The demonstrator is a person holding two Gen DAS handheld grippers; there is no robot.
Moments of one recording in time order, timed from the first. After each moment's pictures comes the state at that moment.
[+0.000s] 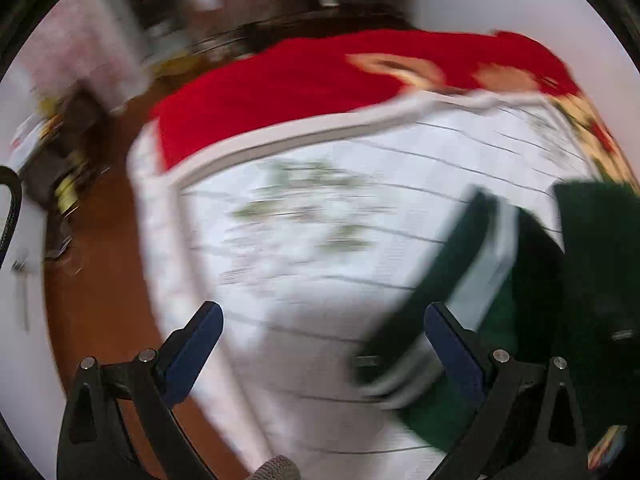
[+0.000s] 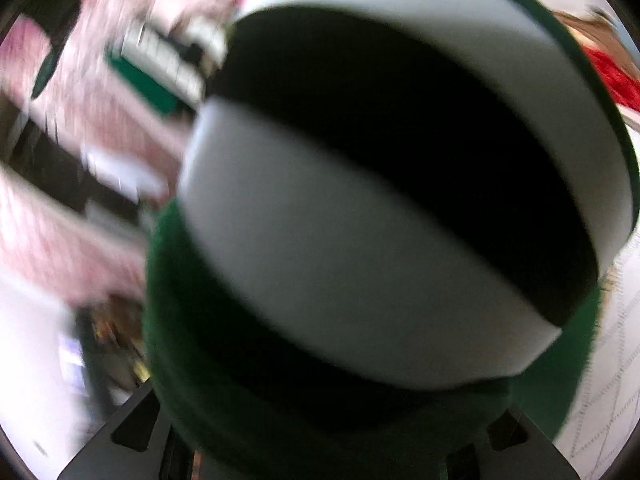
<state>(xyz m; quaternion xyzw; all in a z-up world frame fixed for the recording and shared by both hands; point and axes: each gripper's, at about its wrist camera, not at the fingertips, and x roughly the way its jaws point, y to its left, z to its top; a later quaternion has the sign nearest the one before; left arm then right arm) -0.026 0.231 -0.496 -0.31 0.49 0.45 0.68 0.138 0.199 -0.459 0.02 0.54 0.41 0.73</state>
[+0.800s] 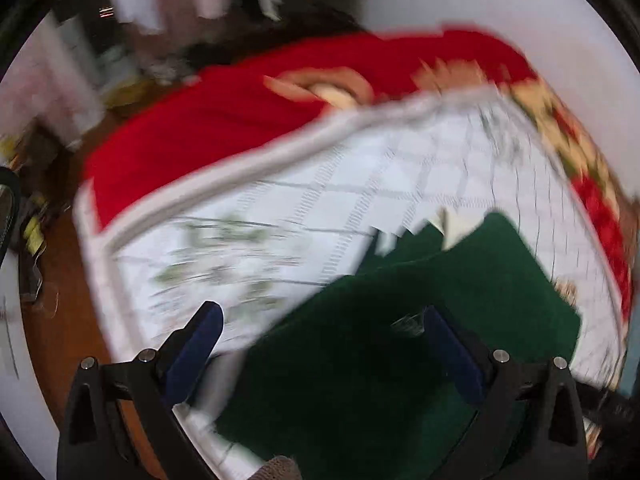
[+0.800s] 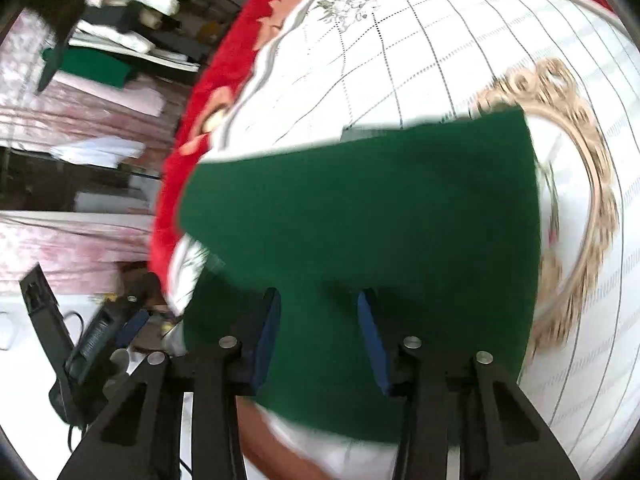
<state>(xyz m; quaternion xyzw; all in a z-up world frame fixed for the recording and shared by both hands) 0.097 0.240 -0.511 -0.29 0.50 0.34 0.74 0.289 0.133 -0.525 0.04 0.69 0.36 0.63</state>
